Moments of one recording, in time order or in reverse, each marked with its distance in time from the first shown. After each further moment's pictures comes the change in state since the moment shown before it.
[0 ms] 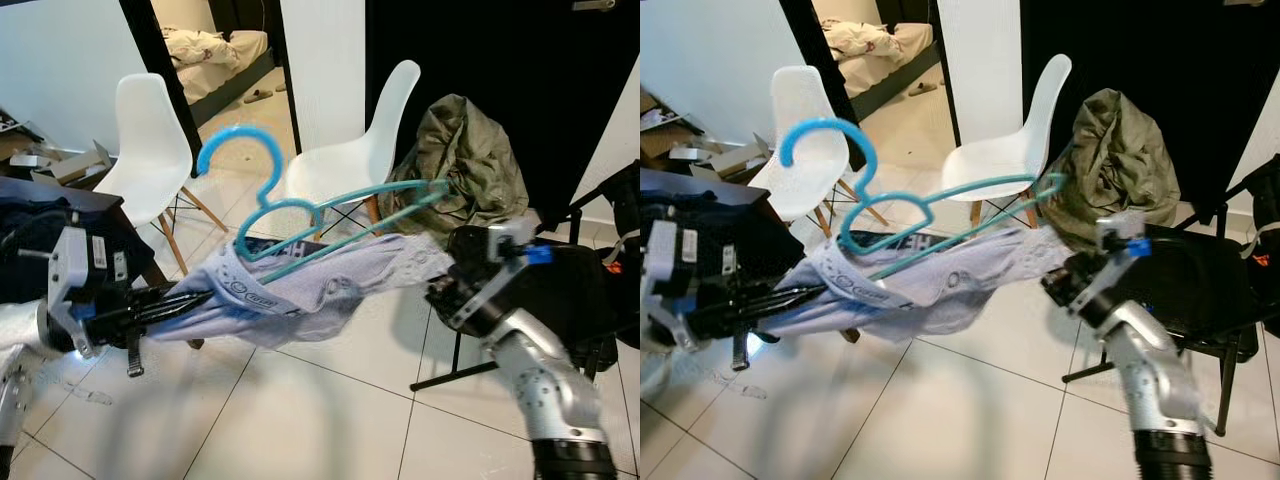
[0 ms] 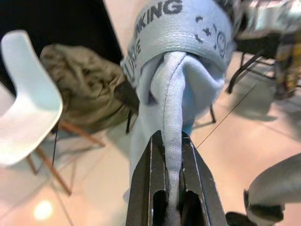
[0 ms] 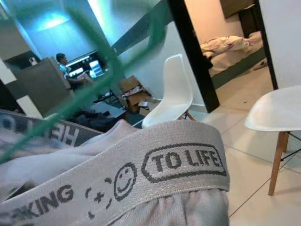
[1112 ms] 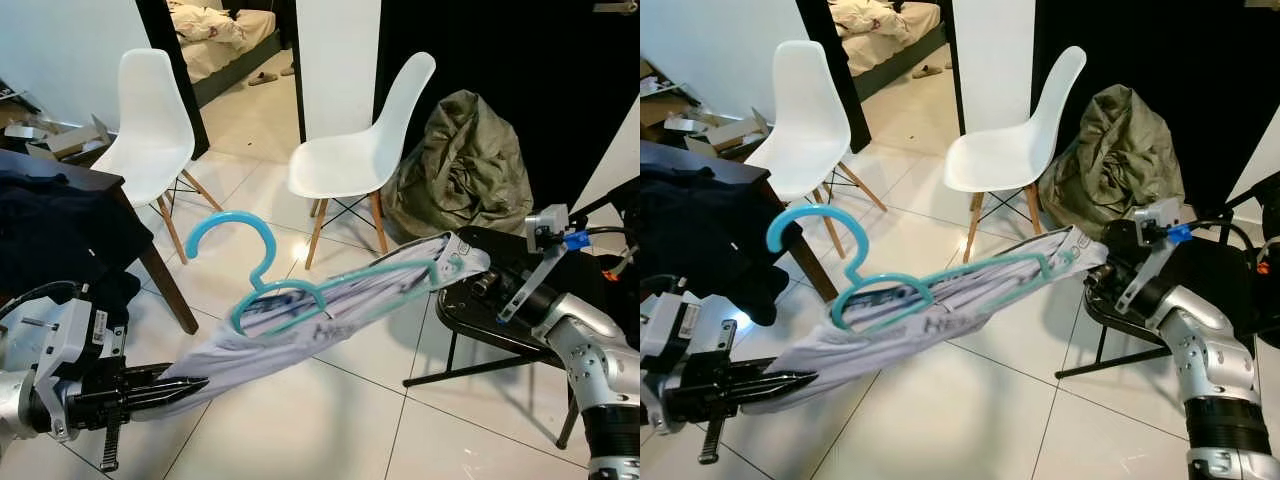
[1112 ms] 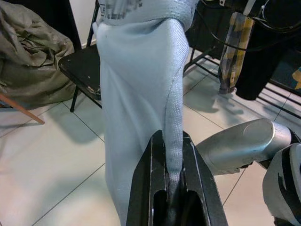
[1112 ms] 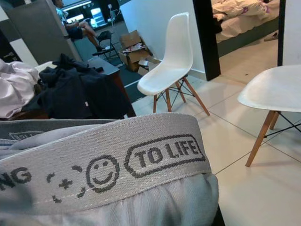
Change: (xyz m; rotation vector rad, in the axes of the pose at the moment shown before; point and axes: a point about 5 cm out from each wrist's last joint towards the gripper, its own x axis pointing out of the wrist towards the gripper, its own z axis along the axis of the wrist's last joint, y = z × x) left arm -0.019 -0.054 -0.007 -0.178 0.093 -0.223; right arm -0.015 -0.045 0.019 -0.096 0.152 0.048
